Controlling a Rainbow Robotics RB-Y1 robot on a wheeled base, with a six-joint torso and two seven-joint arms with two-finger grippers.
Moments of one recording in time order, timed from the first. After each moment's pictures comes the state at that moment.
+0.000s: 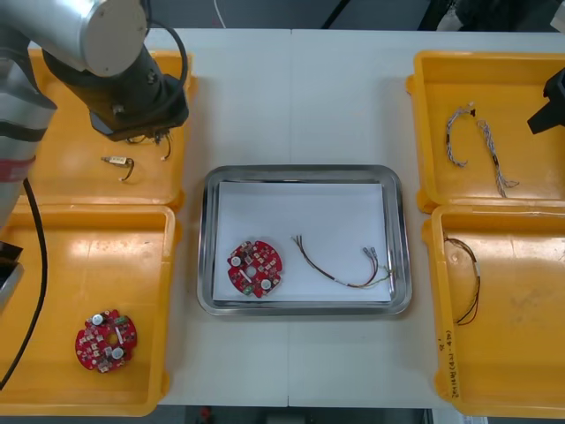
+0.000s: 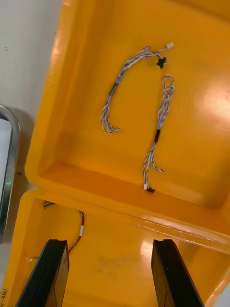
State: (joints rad) right arm -0.76 -0.96 -0.02 -1.76 -1.00 1.92 1.44; left arm -0.89 0.55 -0.25 -1.74 0.55 1.90 -0.70
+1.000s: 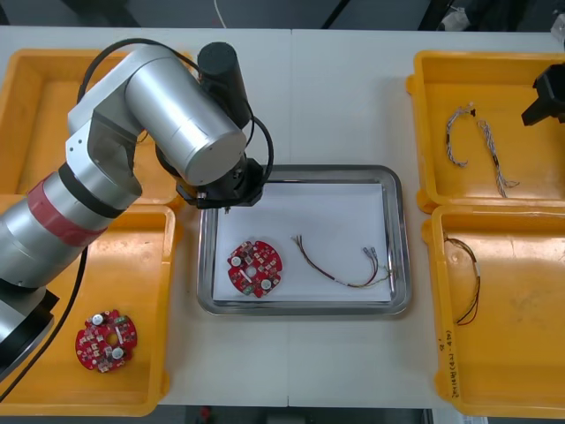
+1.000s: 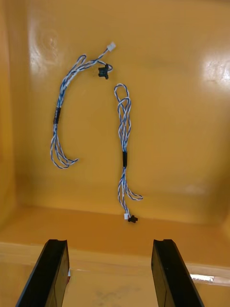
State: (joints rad) right arm -0.92 -0.92 0.13 -1.27 -0.90 1.71 1.52; left arm -0.81 0.47 -0.57 -1.76 0.57 1.74 -0.70
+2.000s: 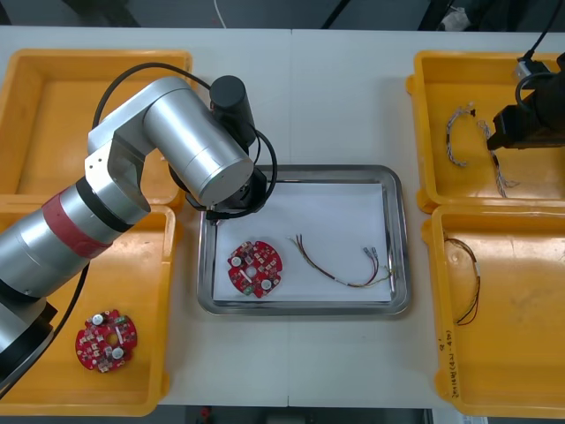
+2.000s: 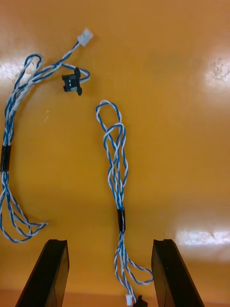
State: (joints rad) right arm -0.90 -0.79 0.17 -0.99 -0.81 1.39 1.60; left arm -0.80 0.47 -0.64 -1.69 0.51 1.60 -0.70
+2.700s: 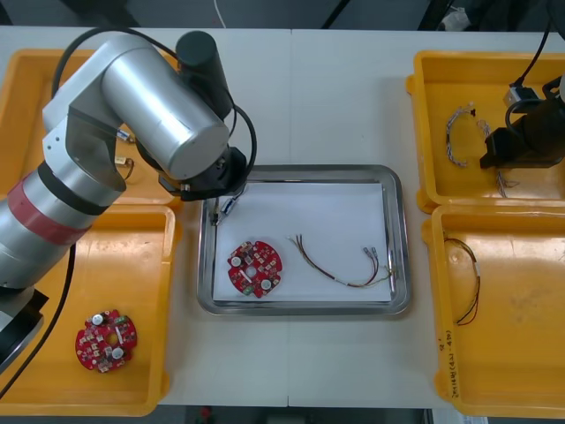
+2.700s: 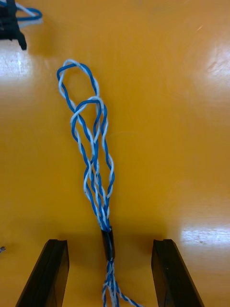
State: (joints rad) right arm -0.89 -0.74 0.17 -0.83 -0.79 1.28 1.66; left arm -0.80 0.50 -0.51 -1.81 0.53 1.77 -0.69
